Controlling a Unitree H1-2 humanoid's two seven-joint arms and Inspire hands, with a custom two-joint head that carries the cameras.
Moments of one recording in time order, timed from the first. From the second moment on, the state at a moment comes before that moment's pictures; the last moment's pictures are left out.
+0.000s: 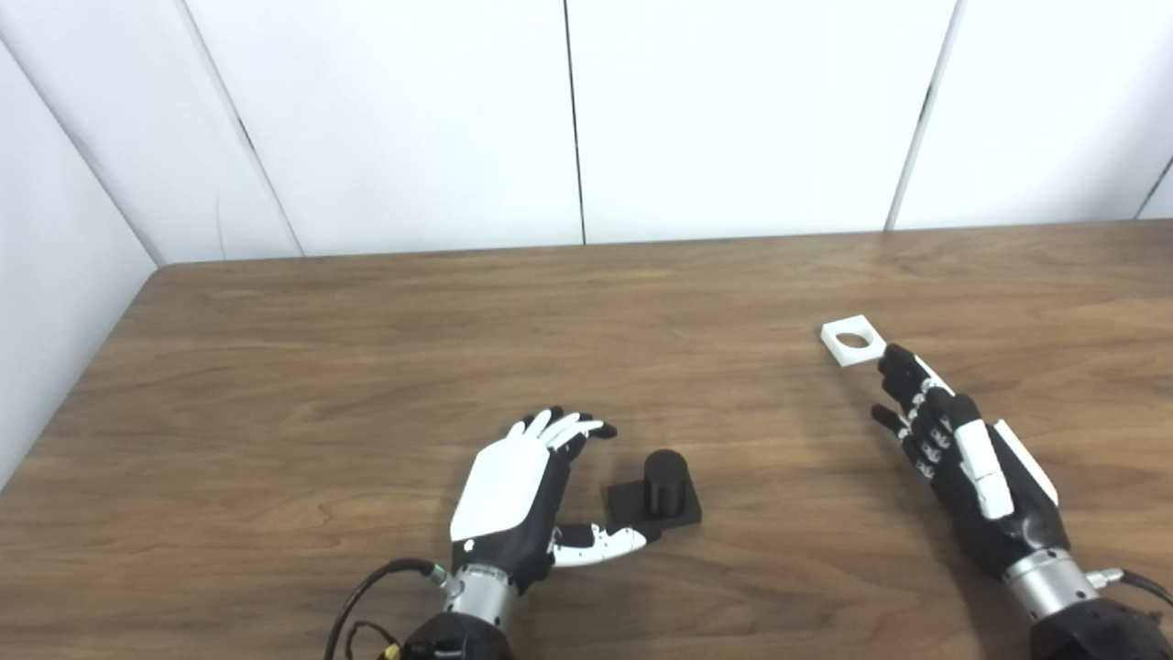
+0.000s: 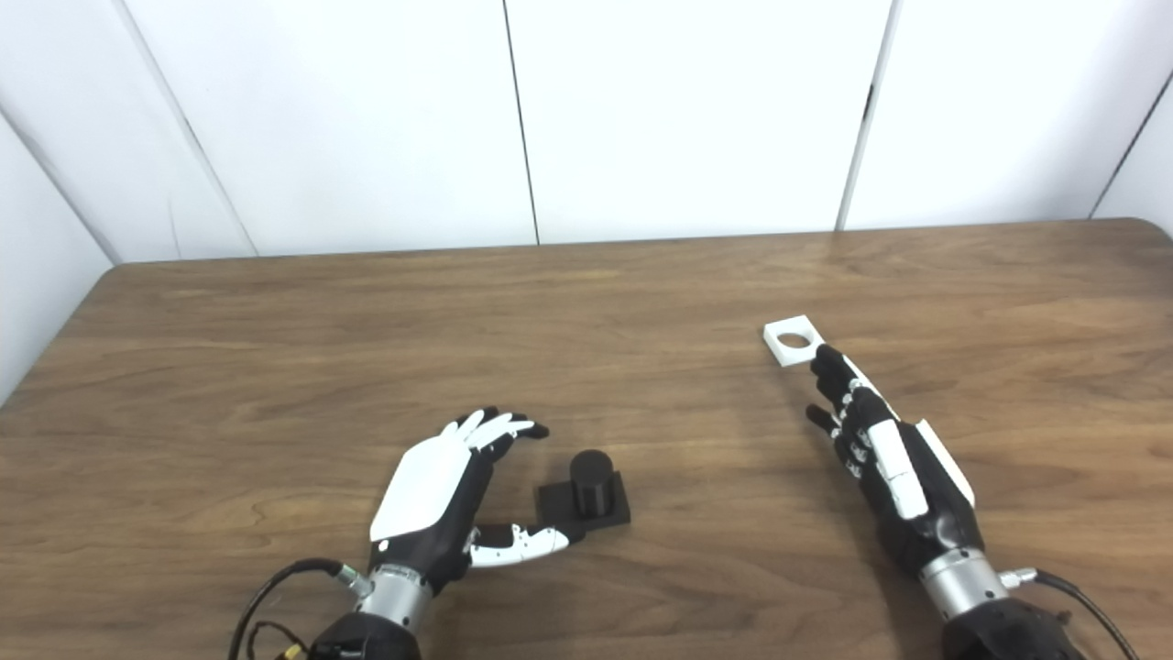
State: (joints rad) left arm 0.05 0.04 -0.36 -0.36 0.99 0.31 -0.17; right arm 0.03 -0.25 -0.10 -0.17 0.25 0.11 0.25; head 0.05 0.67
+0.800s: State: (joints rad) left arm 0.00 0.07 -0.37 -0.22 0.99 0.28 -0.12; right arm 0.03 -0.25 -0.10 -0.18 0.25 0.11 0.25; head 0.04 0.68
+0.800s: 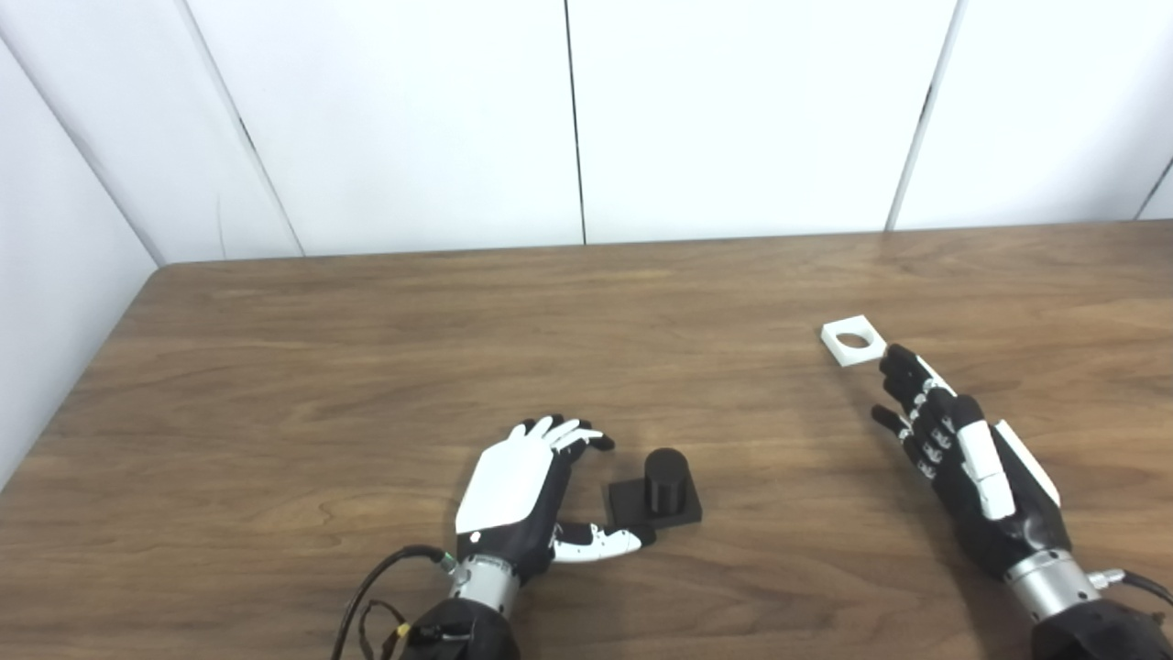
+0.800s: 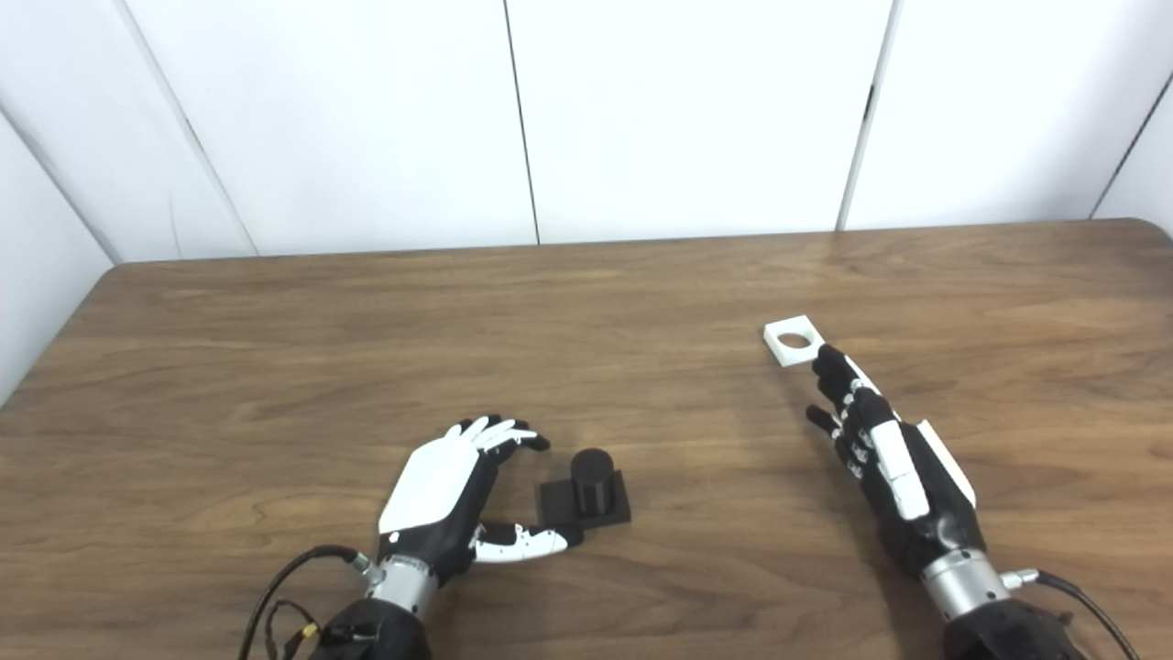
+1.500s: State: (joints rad) left arm 0.00 0.06 -0.37 -0.23 0.92 0.24 -0.08; right arm 0.03 -0.25 -0.11 -0.18 0.26 0.11 0.25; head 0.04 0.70
